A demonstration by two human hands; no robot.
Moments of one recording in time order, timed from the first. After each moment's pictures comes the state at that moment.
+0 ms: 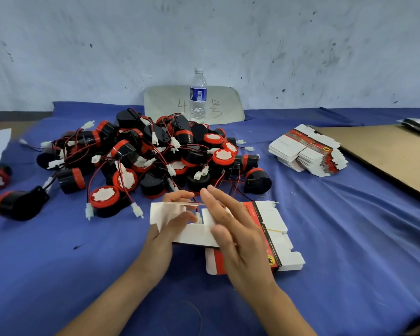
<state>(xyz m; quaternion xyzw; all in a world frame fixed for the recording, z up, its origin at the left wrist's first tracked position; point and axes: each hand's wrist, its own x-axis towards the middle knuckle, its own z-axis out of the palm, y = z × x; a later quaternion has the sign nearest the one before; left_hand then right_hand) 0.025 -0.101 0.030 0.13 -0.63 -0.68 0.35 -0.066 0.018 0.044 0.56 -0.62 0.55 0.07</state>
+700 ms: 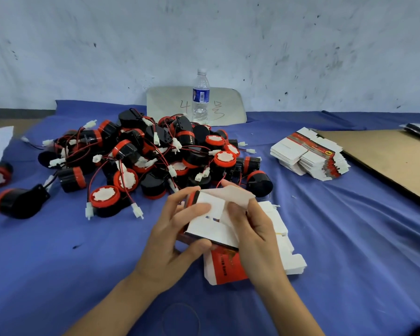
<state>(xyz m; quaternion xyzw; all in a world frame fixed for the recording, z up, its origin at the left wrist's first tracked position) 0.022 -0.109 0.022 -0.05 -0.82 -0.33 0.47 -0.075 0.017 0.055 0.40 -0.58 0.70 -0.15</state>
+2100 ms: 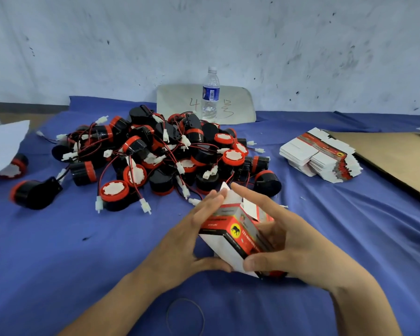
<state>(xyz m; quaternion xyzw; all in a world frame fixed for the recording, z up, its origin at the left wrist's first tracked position) 0.025 -0.102 0.021 -0.02 -0.88 -0.38 0.30 -0.111 0.064 0.096 0.53 -0.57 0.49 -0.40</state>
